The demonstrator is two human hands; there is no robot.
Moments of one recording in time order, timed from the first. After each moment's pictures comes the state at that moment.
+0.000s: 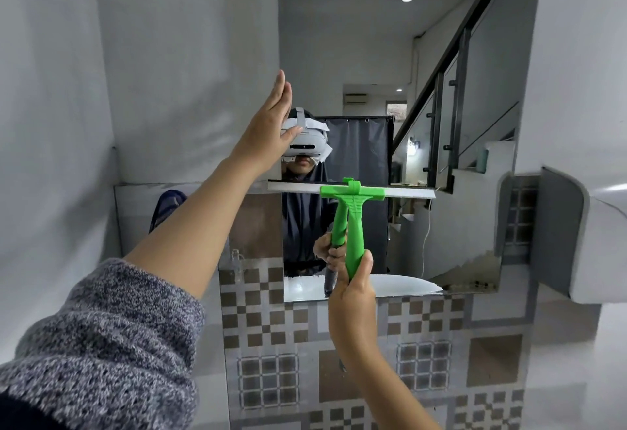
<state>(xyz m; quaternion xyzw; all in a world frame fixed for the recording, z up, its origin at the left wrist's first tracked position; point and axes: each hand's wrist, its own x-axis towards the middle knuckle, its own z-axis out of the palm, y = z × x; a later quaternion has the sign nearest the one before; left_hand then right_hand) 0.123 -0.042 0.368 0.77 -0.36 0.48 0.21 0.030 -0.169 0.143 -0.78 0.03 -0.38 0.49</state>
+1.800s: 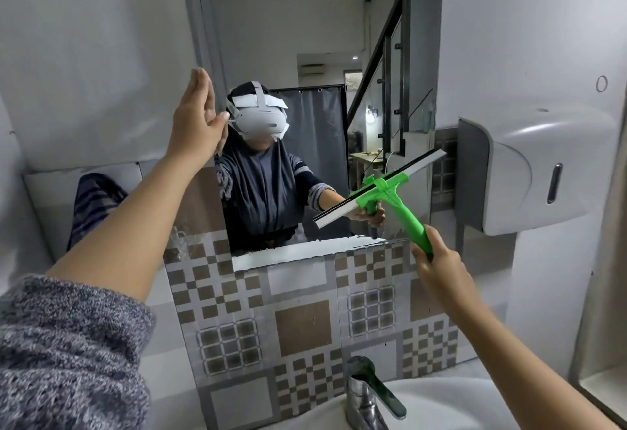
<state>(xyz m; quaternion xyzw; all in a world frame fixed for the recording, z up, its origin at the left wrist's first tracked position) 0.110 -0.064 0.333 0.77 -0.27 0.43 0.38 -0.034 -0.379 0.118 -0.87 0.14 -0.35 0.32</state>
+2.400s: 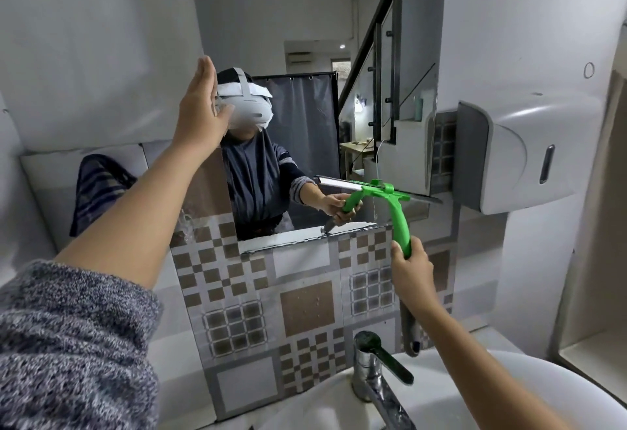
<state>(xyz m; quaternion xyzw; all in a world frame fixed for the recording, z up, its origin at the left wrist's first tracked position) 0.133 -0.048 0.322 0.79 -0.28 0.40 0.37 -0.041 -0.302 0.103 -0.74 0.17 -0.34 0.56</state>
